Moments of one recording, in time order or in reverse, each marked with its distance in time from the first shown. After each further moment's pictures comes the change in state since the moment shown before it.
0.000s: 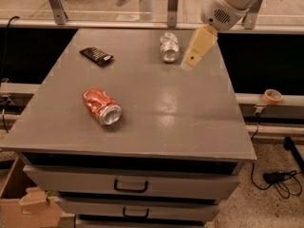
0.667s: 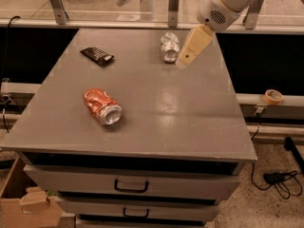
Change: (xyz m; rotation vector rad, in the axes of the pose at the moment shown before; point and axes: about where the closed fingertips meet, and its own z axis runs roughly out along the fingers) arm -0.010 -0.005 0.010 -0.009 -0.066 0.009
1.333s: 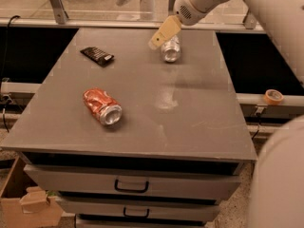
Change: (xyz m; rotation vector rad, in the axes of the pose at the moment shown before) arm -0.046 -0.076 0.070 0.115 -0.112 0.233
